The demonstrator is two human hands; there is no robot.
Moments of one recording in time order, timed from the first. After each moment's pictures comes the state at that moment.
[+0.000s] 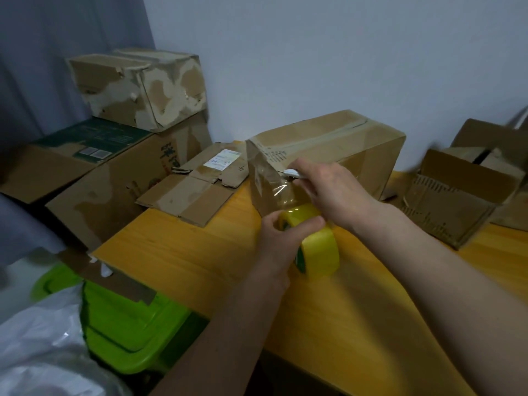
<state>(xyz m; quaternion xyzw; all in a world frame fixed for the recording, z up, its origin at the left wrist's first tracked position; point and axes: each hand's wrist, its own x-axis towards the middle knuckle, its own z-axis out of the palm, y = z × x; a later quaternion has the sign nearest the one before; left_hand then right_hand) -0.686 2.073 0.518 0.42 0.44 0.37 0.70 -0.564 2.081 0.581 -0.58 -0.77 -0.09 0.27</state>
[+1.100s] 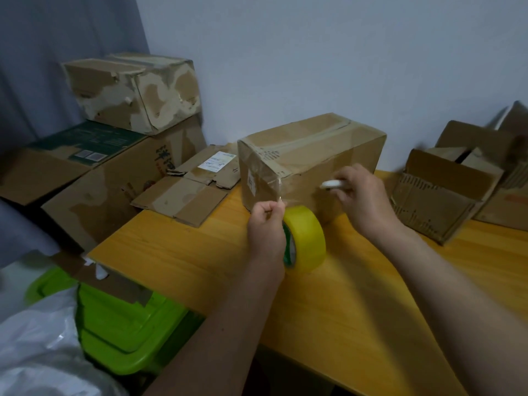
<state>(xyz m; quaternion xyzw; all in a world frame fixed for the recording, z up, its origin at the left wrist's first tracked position) -0.677 2.073 0.525 0.43 0.47 0.51 0.57 -0.523 2.050 0.560 -0.71 -0.60 -0.02 0.37</state>
